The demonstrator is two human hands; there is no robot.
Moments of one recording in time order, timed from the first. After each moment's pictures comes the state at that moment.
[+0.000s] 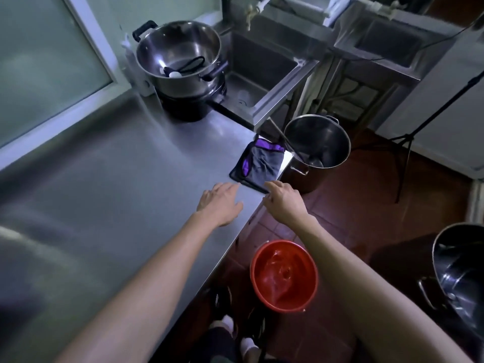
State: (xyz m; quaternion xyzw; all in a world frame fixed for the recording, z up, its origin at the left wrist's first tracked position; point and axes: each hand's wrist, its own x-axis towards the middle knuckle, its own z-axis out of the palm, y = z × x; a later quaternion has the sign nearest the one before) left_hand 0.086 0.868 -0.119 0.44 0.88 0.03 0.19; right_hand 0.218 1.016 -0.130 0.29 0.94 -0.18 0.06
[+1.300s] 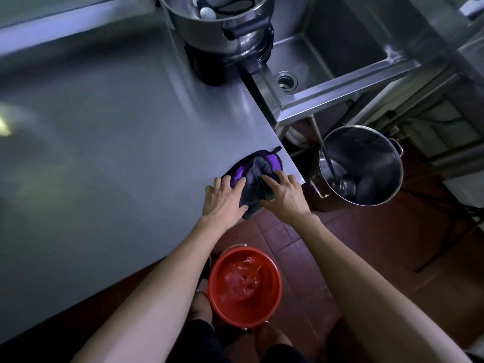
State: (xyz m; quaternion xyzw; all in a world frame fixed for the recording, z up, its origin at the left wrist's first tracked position) left_hand 0.092 1.015 -0.230 0.21 0.96 0.04 0.17; right_hand 0.128 1.202 -0.238 0.05 0.98 -0.12 0.14
